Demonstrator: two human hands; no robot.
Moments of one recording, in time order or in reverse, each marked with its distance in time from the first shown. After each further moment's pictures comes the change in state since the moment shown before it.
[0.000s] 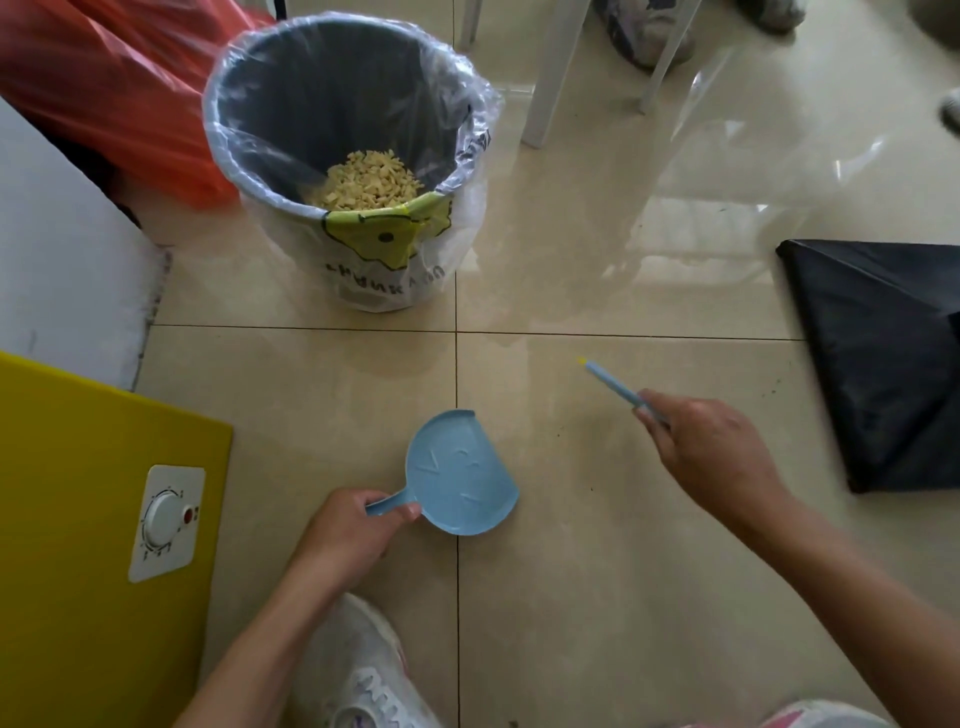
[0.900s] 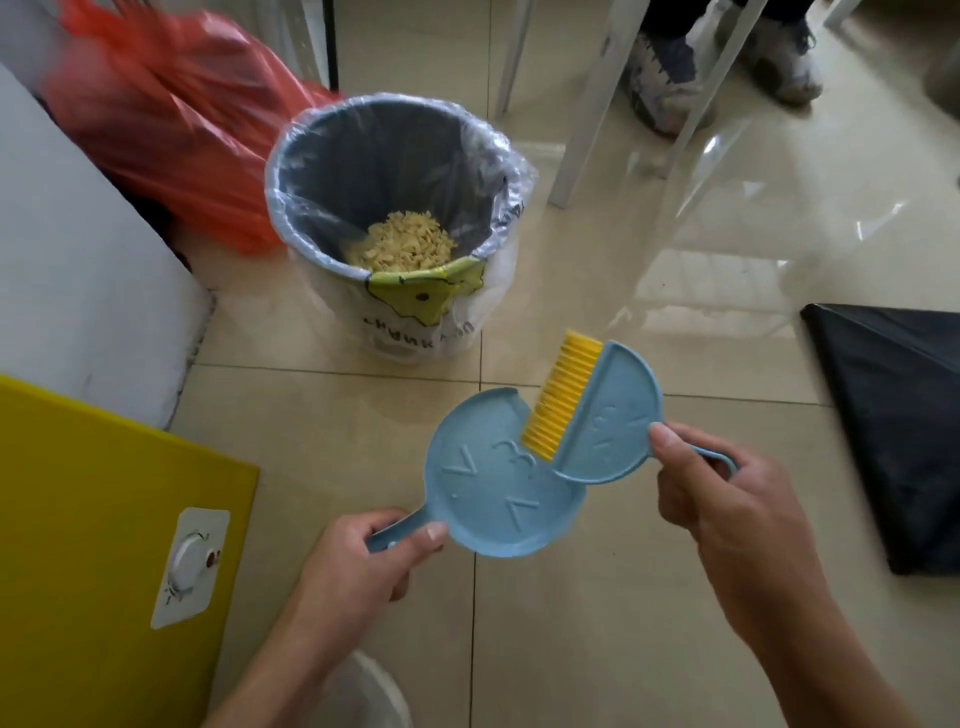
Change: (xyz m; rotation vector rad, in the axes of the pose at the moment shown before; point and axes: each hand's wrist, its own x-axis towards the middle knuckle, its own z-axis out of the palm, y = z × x) left_hand -0.051 0.055 -0.030 -0.182 0.014 0.113; right_hand -0.005 -0.085 -0.076 1.236 0.058 0.396
